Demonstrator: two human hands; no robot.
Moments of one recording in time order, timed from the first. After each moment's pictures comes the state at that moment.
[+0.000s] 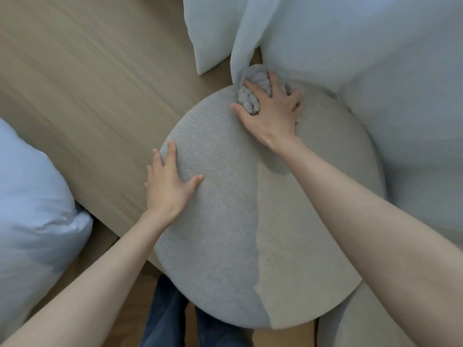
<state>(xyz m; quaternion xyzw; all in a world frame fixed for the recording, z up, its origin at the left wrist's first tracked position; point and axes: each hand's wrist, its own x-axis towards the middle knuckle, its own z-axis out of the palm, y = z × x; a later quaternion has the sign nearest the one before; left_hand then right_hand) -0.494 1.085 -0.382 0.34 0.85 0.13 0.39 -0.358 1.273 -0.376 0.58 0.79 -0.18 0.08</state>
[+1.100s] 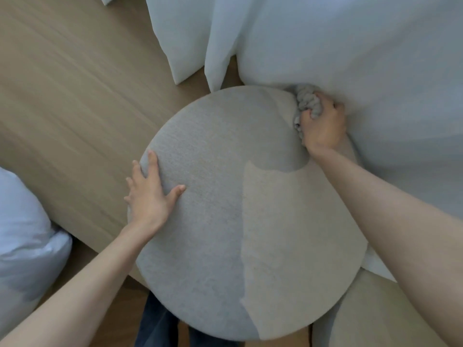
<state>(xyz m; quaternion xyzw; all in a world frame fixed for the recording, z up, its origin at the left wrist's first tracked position) -0.490 1.093 -0.386 0.35 0.85 0.12 0.38 -0.240 1.316 -0.393 0.76 0.62 -0.13 -0.10</state>
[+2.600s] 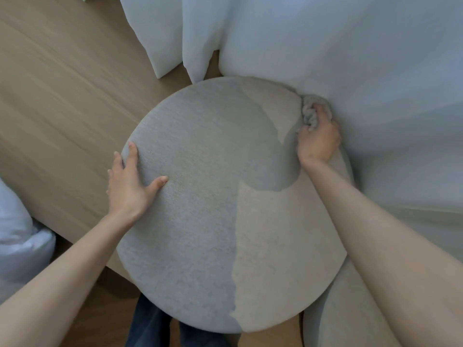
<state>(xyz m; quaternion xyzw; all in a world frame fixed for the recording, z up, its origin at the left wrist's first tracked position) -0.488 1.090 -0.391 0.35 0.86 0.13 0.36 -0.203 1.279 -0.387 0.80 0.57 -0.13 -0.08</state>
